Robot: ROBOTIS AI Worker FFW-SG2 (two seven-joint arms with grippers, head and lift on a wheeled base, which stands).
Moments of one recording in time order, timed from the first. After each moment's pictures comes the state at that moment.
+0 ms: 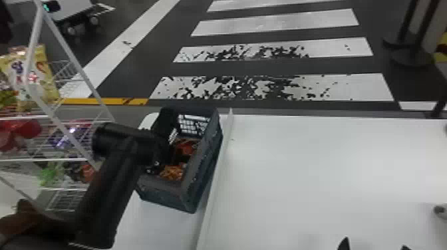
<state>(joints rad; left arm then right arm) -0.47 0.34 -0.11 -1.11 -0.05 0.97 -0.48 0.66 -0.03 0.24 -1.76 0.08 -0.18 -0.27</state>
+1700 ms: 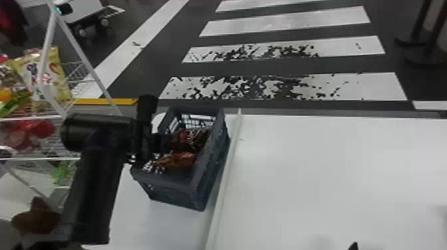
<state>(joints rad) -0.38 0.37 0.11 -1.43 -0.03 1.22 -0.61 0.64 -0.03 0.24 -1.75 0.07 -0.14 -0.26</state>
